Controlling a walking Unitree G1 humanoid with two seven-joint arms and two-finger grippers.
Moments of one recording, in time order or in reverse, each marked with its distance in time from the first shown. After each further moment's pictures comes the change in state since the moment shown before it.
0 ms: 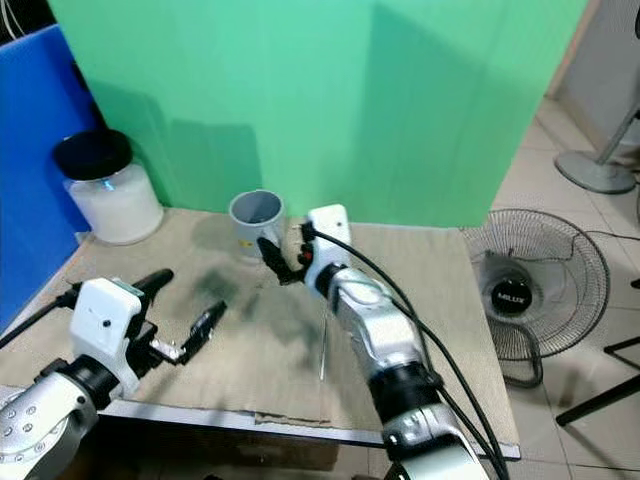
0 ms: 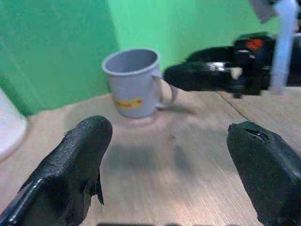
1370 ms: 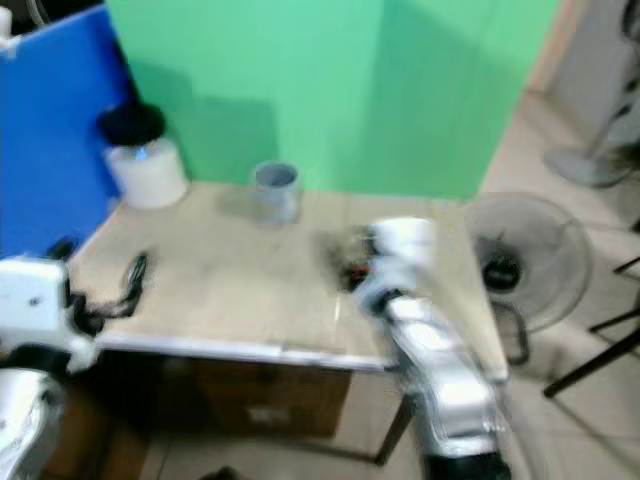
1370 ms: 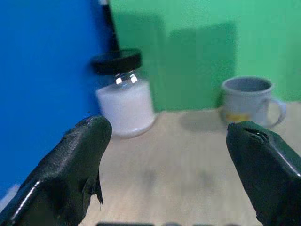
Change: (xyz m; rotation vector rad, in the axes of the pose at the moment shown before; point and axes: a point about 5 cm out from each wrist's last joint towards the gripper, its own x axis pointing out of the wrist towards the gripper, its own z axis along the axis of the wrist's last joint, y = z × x) left arm -0.013 0.031 0.017 0.003 -0.128 0.482; right arm -0.083 -0.002 0.022 0.036 -0.141 -0.126
